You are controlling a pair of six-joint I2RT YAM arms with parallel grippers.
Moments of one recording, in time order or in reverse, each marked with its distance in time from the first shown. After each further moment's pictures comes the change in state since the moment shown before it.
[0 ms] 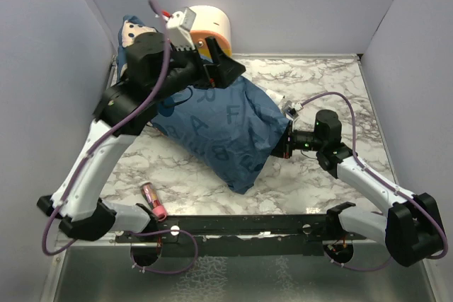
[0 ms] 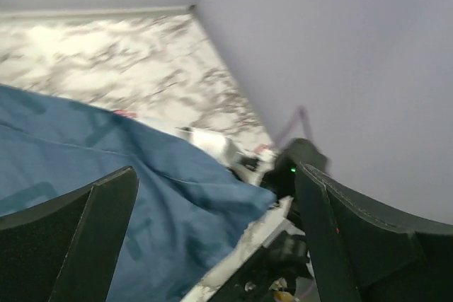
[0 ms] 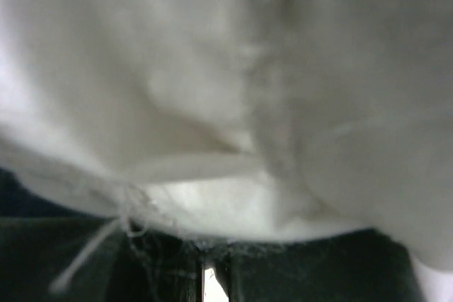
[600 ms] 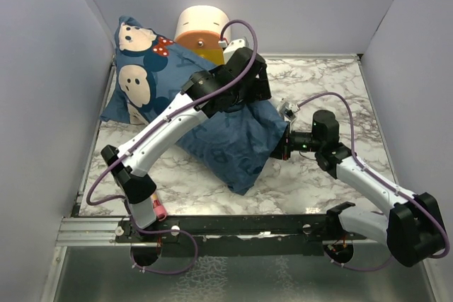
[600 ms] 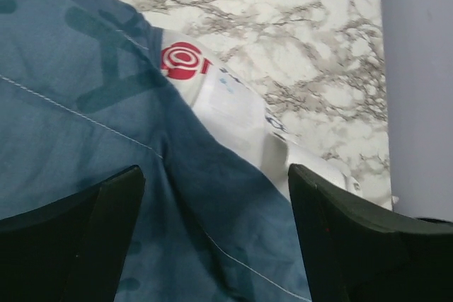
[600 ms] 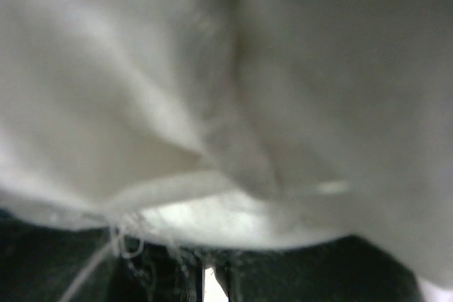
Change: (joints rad) left arm -0.236 0.439 0.183 -0.326 -0.565 -0.233; right arm 0.043 -0.011 0.005 -0.047 0.027 -0.034
